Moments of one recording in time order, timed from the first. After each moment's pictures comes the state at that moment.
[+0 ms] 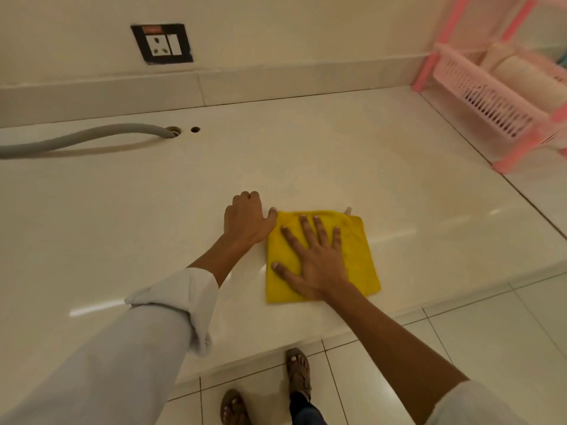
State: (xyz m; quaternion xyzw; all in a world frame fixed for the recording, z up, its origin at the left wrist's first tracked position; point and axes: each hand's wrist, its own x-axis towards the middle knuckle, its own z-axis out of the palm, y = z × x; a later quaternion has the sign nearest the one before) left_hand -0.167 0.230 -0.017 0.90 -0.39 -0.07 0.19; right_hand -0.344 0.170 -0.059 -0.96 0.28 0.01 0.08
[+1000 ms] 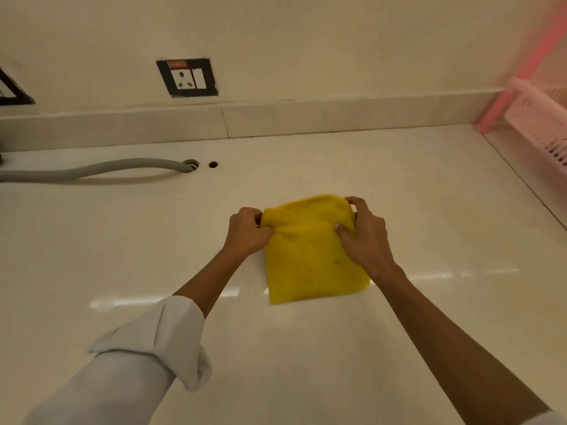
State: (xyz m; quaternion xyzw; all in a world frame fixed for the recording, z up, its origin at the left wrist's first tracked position) left_hand -0.091 0.155 0.003 0.88 -0.24 -0.17 0.37; right_hand -0.255 -0.014 0.006 -0.85 0.33 -0.17 0.37
